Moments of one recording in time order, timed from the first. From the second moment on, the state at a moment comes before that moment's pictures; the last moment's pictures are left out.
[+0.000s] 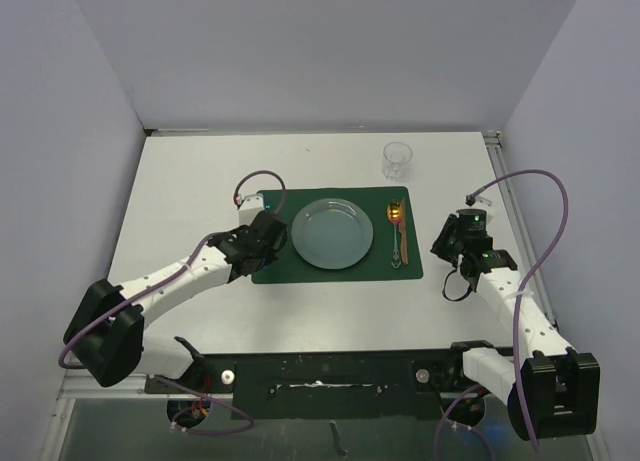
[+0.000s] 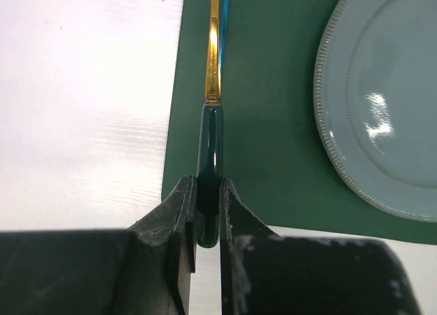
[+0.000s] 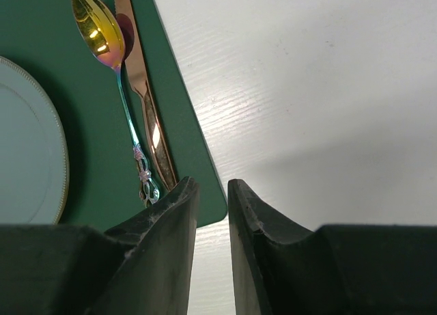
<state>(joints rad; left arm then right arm) -0.72 1.37 0.87 -0.51 -0.53 -0.78 0.08 1.03 0.64 -0.39 0.12 0.46</state>
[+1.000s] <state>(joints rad) -0.61 1.44 0.73 -0.25 -0.25 -0.59 0.08 1.03 0.64 -0.39 0.12 0.47</state>
